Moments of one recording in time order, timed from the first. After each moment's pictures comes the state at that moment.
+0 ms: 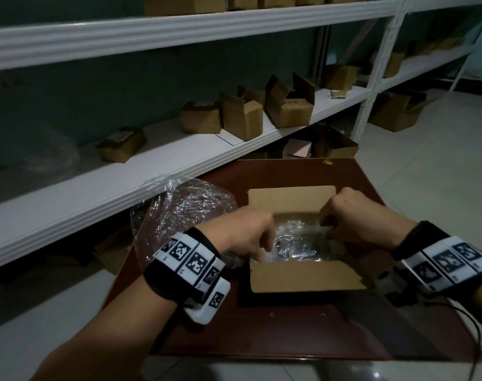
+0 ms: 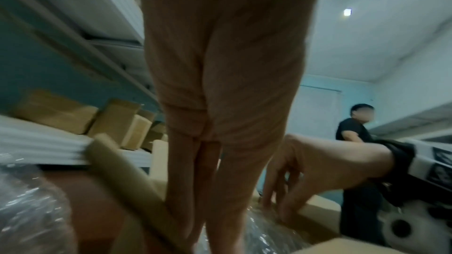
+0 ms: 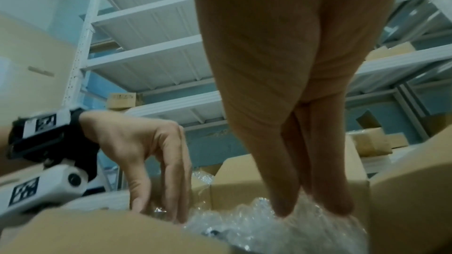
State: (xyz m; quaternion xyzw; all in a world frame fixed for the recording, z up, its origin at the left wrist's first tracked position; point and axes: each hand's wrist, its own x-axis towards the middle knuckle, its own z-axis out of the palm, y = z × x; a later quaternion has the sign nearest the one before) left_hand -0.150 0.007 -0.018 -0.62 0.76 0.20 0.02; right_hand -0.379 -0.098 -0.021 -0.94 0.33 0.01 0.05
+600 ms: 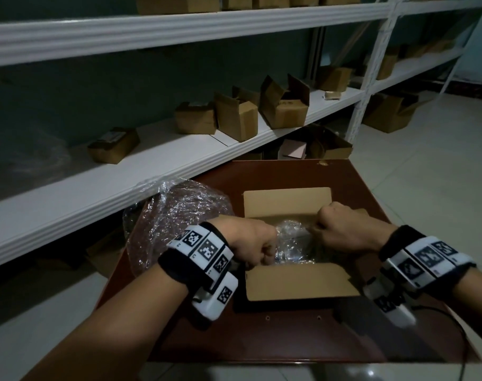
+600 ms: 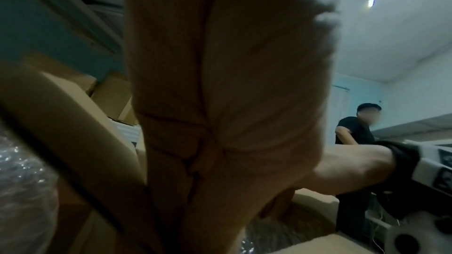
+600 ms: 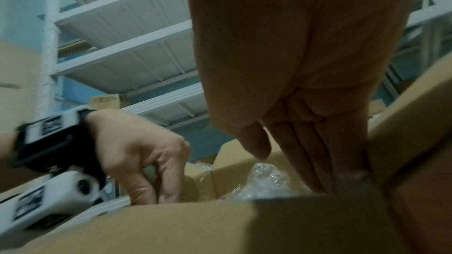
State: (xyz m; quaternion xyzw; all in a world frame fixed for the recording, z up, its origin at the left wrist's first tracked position) left_hand -0.159 -0.013 -0.028 -0.57 0.76 0.28 0.16; right_hand -0.362 -0.087 -0.029 -0.89 0.44 0.08 0.10
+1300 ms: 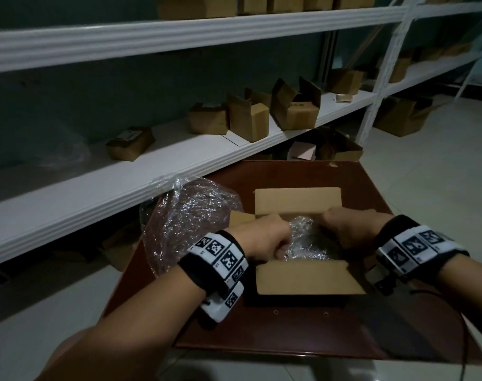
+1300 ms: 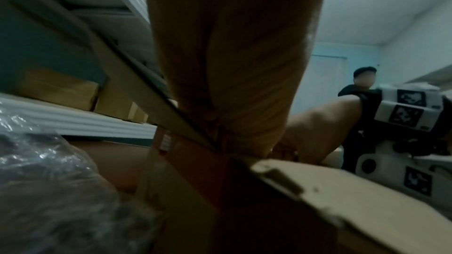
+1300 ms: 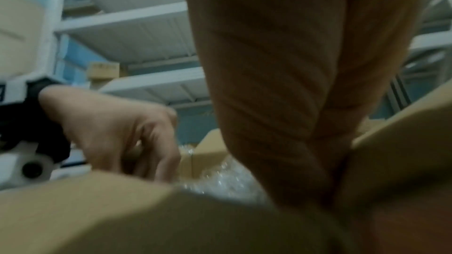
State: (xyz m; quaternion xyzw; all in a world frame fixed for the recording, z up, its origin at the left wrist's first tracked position) left_hand -0.170 -0.001 -0.039 -0.57 0.80 0.17 0.06; right_hand -0.357 -0.117 -0.050 -0.90 0.38 0.19 0.15
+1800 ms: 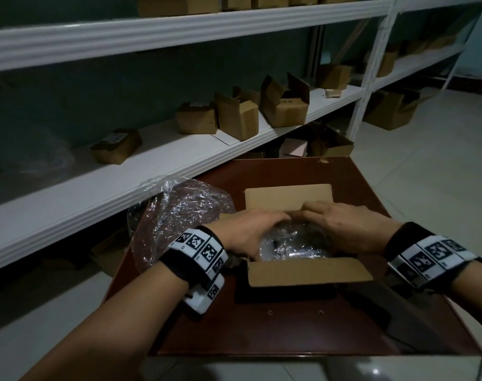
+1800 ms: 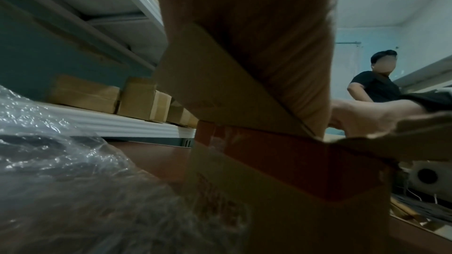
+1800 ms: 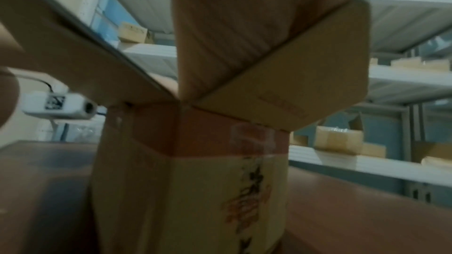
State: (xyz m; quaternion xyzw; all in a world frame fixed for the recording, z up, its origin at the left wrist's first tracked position) left_hand -0.145 -0.019 -0.058 -0.56 0.81 0.16 0.03; right_hand -0.381 -0.097 -0.048 -0.97 0.25 0.08 -0.03
